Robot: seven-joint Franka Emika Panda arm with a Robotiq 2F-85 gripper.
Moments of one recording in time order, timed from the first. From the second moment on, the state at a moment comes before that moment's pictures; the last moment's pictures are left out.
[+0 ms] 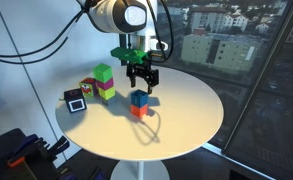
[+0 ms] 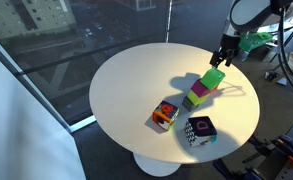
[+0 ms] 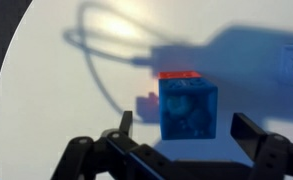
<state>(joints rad) -0.12 0.26 -0.11 -2.10 -0.02 2.29 -0.10</state>
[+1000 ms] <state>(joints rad) -0.10 0.27 -0.10 -2.16 -0.04 2.38 -0.10</state>
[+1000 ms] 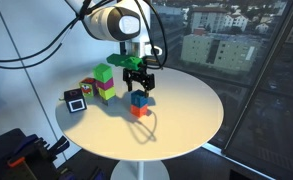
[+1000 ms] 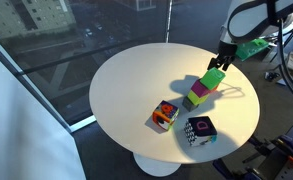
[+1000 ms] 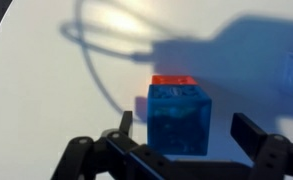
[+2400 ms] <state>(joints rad) -0.10 0.29 -0.11 -2.16 -0.04 2.42 -0.10</state>
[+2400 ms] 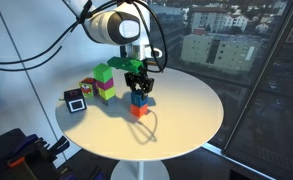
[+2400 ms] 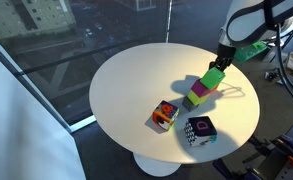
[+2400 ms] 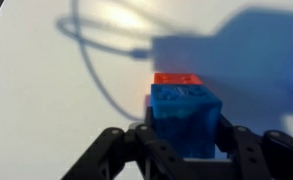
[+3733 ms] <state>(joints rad) -0.10 0.06 -0.11 -2.18 -0.04 2.19 -0.14</state>
